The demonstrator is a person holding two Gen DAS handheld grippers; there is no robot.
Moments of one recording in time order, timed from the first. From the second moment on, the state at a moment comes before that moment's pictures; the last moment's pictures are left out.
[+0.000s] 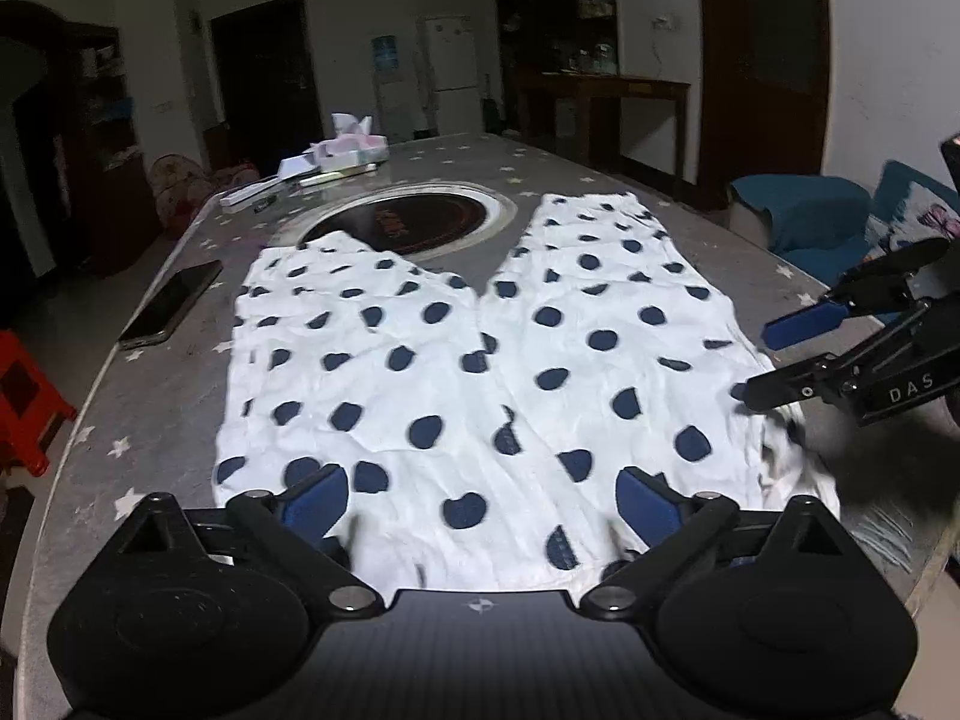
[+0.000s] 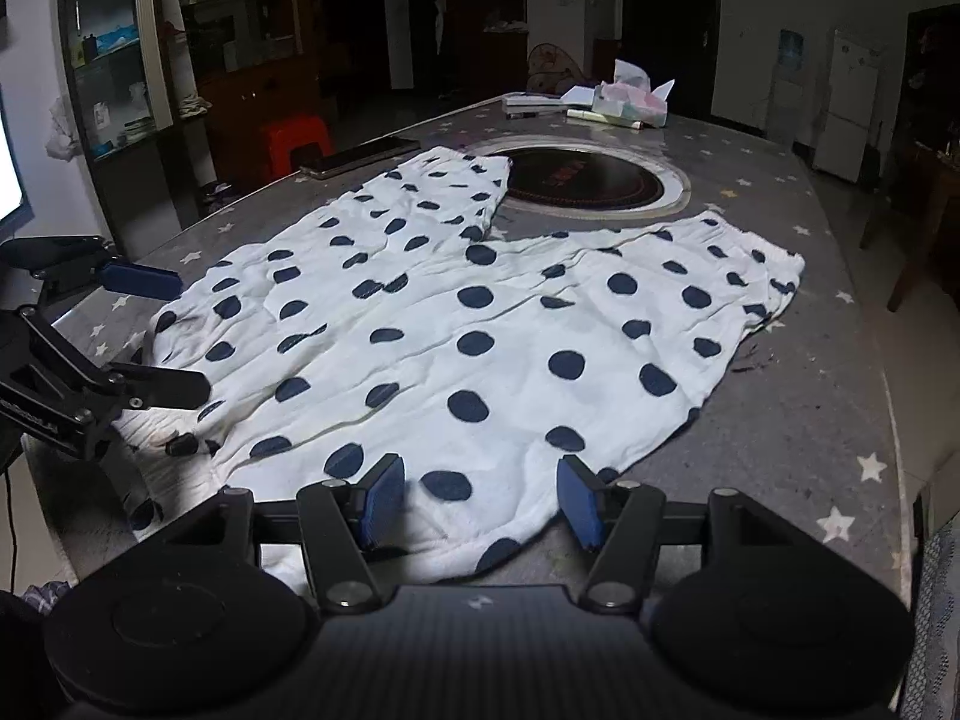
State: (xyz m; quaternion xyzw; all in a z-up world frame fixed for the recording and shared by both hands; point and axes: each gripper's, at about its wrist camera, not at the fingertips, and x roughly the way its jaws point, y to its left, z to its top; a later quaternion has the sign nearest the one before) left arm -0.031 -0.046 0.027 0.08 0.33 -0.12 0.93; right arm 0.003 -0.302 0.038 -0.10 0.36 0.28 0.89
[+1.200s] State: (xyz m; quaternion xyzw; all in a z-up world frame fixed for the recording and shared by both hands) left arm -0.060 0.050 0.014 -0.12 0.39 -0.06 0.91; right arm 0.132 -0.164 0.080 -0.15 0.37 0.34 0.86
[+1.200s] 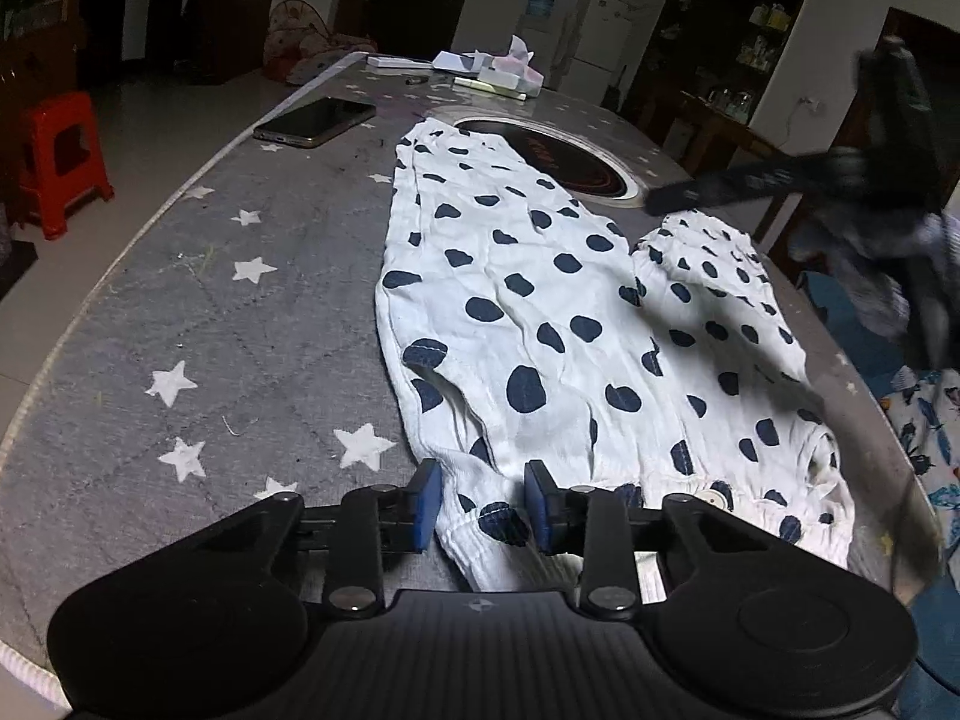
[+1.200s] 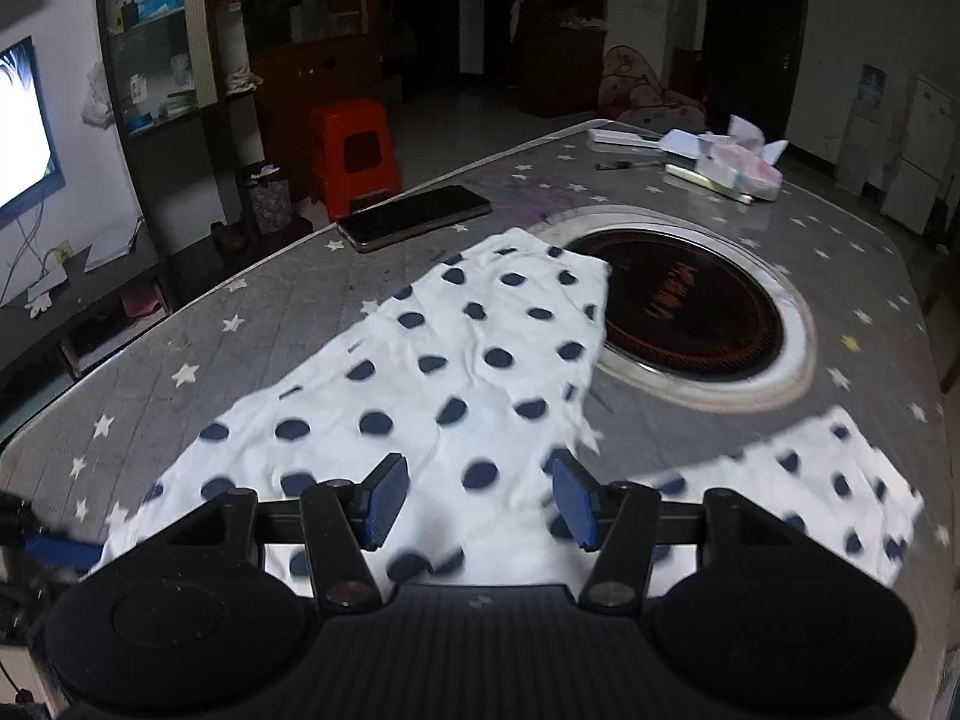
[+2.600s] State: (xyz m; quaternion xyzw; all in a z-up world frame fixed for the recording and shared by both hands) left arm -0.032 -0.146 0.011 0.13 0.38 -0.35 0.85; right arm 0.239 -0.395 0.025 0.02 0.40 0.07 0.92
